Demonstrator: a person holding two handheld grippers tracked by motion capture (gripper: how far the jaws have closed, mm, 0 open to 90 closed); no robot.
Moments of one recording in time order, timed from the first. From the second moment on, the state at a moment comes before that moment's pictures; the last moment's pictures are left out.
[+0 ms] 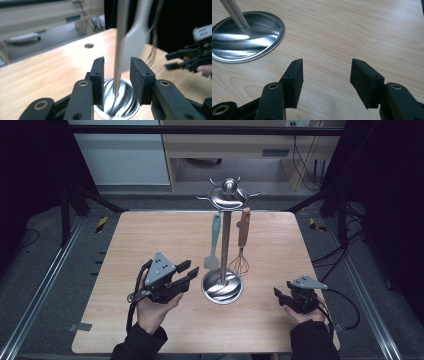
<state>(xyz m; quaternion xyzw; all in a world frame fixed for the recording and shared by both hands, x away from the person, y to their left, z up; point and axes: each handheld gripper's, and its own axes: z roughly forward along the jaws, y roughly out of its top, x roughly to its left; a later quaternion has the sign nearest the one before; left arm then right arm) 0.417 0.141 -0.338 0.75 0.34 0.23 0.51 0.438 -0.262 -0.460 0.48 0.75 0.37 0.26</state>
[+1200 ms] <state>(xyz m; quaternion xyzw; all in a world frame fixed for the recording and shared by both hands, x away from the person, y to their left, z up) 0.419 0.260 -0.455 0.78 0.42 0.22 0.40 0.435 -0.258 -0.443 0.47 0.74 0.40 0.27</state>
